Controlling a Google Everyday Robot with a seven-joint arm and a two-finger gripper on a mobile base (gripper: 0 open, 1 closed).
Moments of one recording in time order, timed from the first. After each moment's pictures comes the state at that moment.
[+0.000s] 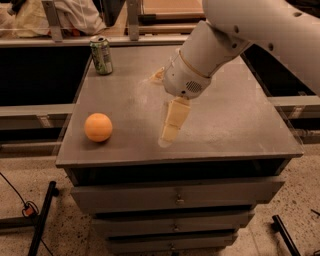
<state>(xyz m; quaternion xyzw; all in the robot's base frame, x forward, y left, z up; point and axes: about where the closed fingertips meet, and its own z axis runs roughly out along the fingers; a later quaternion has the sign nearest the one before) 0.514 0.001 0.890 -0.74 0.62 0.17 0.22</state>
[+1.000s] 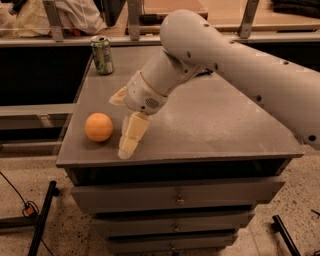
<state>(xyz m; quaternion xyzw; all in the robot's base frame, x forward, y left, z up) 0.510 0.101 0.847 -0.74 0.57 0.28 0.23</state>
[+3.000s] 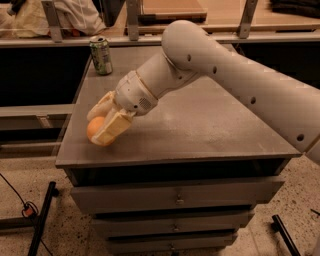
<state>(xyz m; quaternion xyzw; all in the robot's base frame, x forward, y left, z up) 0.496 0.137 0.868 -0.72 0.50 0.38 0.28</state>
